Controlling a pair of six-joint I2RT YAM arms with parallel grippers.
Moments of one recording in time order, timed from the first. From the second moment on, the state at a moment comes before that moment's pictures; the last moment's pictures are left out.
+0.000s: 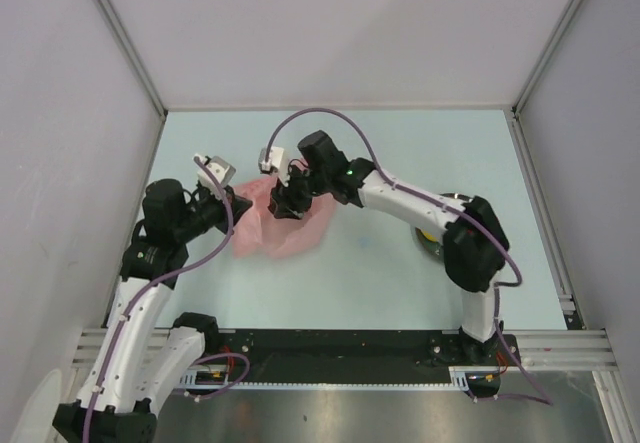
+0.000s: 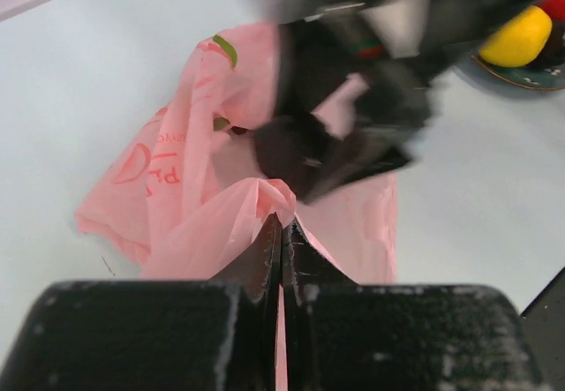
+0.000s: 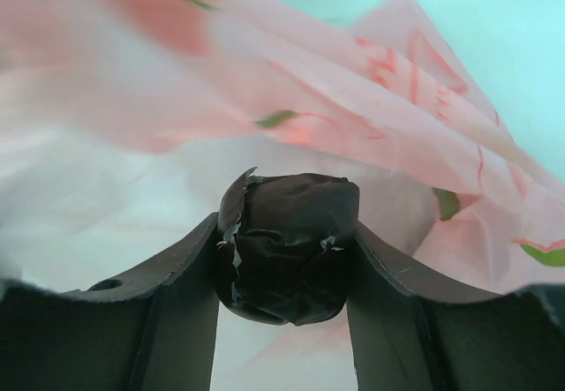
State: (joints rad) left arm -0.15 0.72 0.83 -0.49 0.51 0.12; right arm 0.85 2.00 1.69 -0.32 -0.47 -0.30
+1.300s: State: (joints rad) left arm -0.15 0.91 0.86 -0.32 0.52 0.05; right arm -0.53 1.11 0.85 -1.04 -0.40 -1.11
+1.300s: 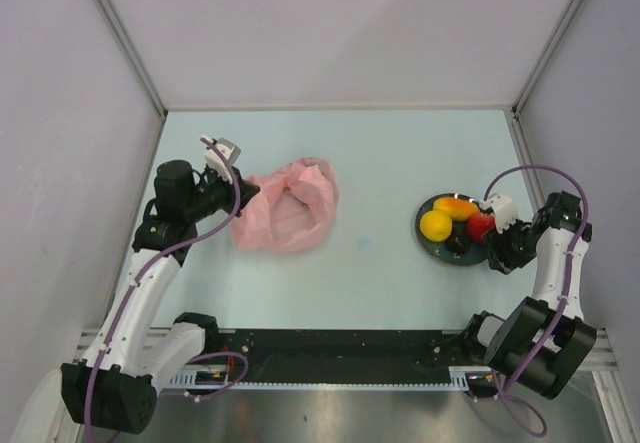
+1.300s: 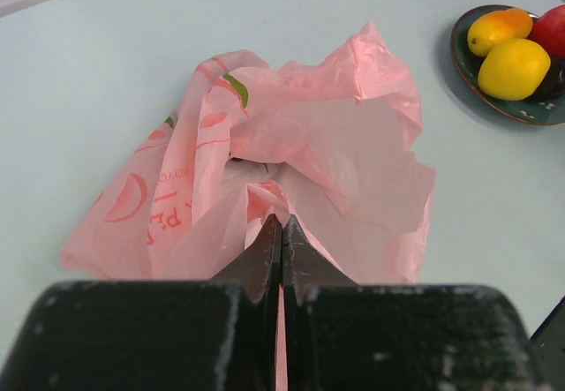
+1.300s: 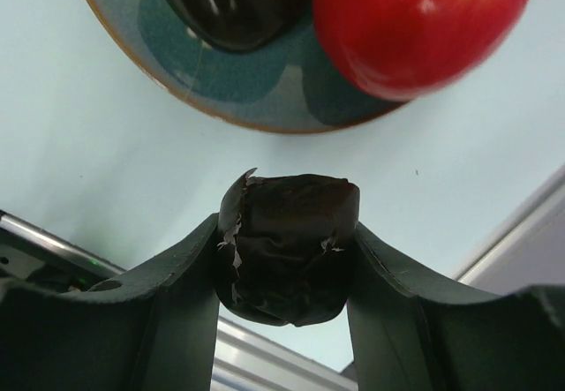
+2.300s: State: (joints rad) left arm -0.15 0.87 0.84 -0.32 0.53 0.05; right arm -0.29 1.26 0.74 -0.70 -0.33 -0.72
